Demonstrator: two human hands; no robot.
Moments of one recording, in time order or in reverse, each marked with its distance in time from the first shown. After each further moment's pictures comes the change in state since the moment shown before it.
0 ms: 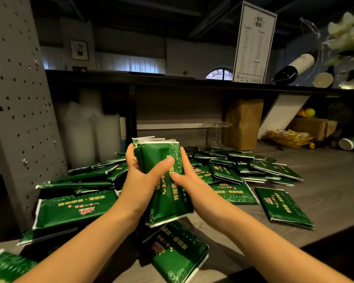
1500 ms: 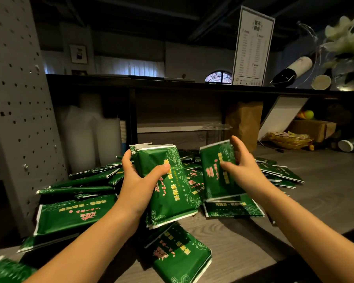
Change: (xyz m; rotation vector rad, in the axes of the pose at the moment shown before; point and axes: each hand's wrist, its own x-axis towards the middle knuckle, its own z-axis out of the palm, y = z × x) left_hand 0.004 0.001 -0.007 0.065 0.095 -0.102; right_hand 0.011 0.001 -0.095 -0.279 0.525 -0.019
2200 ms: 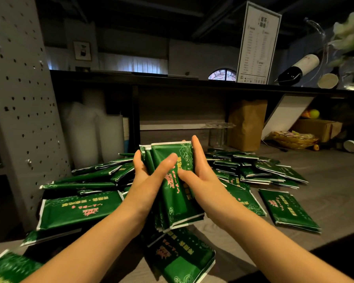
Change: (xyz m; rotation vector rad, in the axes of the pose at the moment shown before) left_hand -0.012 0.004 0.008 -0.035 -0.131 -0.033; right_hand -0.050 -0.030 0.070 0.270 -0.376 -0.040
